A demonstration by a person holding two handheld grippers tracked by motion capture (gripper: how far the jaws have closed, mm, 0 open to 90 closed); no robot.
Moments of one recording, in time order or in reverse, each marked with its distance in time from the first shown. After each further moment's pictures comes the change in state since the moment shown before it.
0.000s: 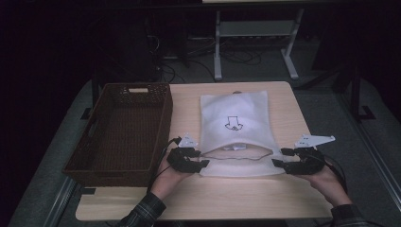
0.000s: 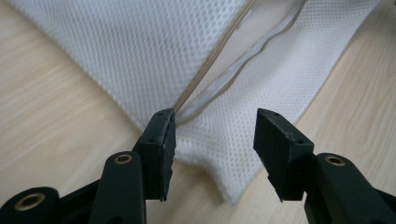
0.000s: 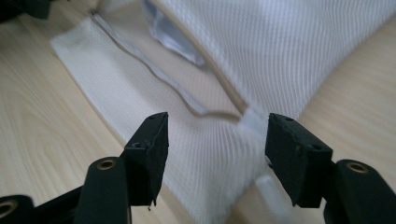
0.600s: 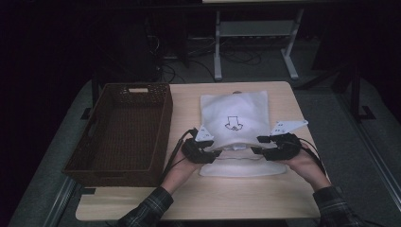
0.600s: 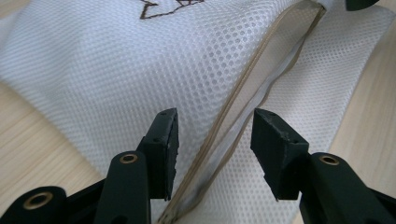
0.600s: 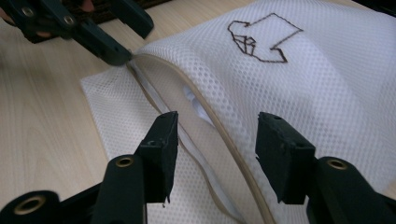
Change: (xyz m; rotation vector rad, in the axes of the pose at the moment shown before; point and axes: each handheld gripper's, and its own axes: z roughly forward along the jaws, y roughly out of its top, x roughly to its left) left arm -0.009 0.035 0.031 -0.040 0.045 0.130; right arm 0.017 0.059 0.038 -0.034 0.093 -0.168
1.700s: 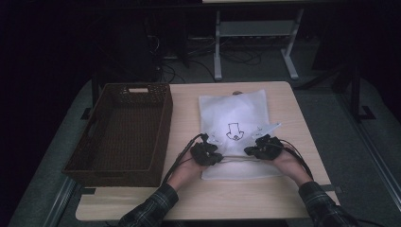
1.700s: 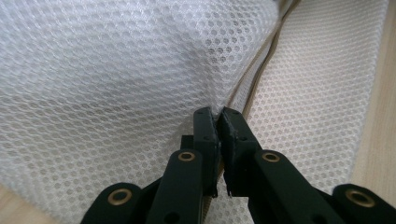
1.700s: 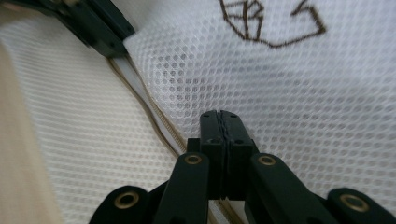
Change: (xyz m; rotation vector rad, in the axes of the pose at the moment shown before) left arm 0.004 -0.014 0.045 0.161 -0.144 0.045; right arm -0.008 -0.015 0.064 0.202 0.021 -0.012
